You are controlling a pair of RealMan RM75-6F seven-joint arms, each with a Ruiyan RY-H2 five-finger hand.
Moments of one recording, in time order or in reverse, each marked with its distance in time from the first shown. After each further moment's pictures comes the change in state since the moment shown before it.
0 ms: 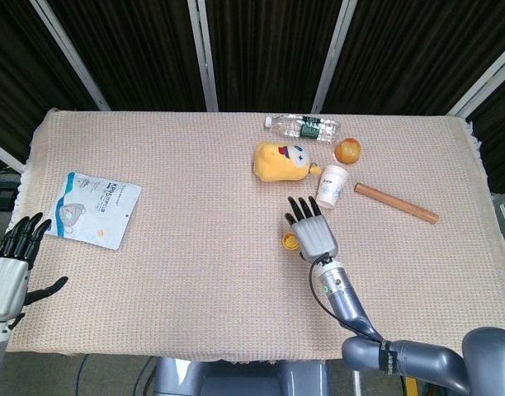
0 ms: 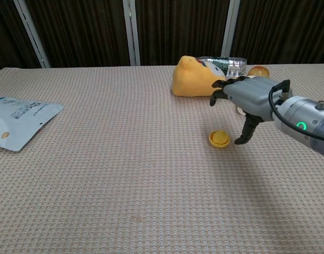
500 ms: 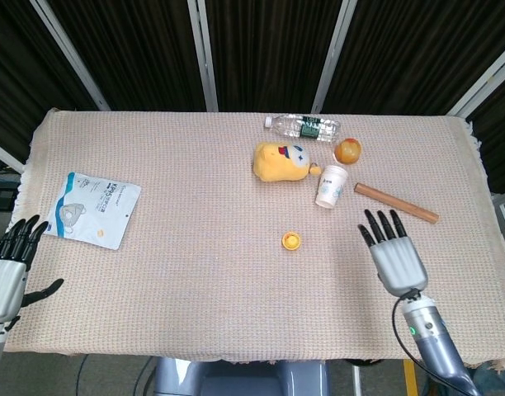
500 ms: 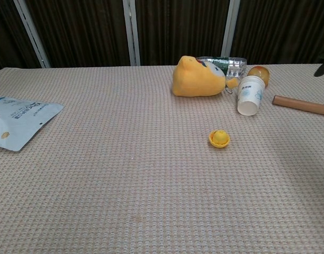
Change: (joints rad) left arm 0.008 0.010 0.007 -0.006 -0.021 -0.016 0.034; right arm -0.263 0.526 -0.240 -0.428 -0.264 0.275 0.056
